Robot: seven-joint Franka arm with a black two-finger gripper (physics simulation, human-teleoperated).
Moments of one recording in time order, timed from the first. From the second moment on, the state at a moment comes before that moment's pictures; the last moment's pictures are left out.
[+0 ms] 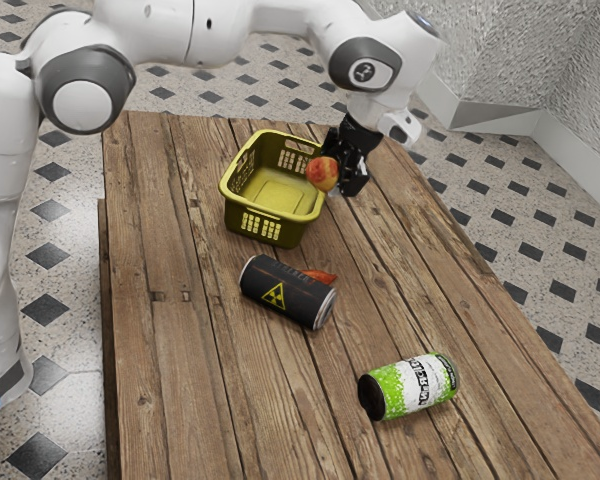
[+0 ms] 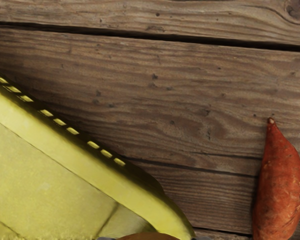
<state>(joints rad) -0.03 0.22 0.11 -1.42 0.09 1.48 -0.03</state>
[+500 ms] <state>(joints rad) -0.03 0.23 0.30 -1.46 0.08 1.47 0.09</state>
